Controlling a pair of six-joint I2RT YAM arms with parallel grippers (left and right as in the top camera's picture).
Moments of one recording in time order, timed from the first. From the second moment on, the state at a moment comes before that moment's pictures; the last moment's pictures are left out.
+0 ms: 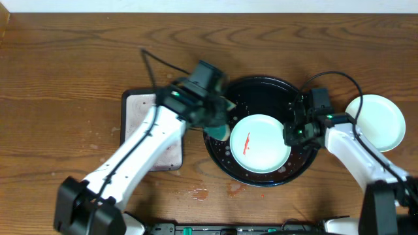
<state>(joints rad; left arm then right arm) -0.59 1.60 1.31 -0.84 0.20 -0.56 0.15 1.56 0.82 -0.61 -0.18 0.17</state>
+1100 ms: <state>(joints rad) -0.84 2.00 1.39 -0.88 -0.17 -0.78 0.14 1.66 0.84 -0.60 -0.30 0.14</state>
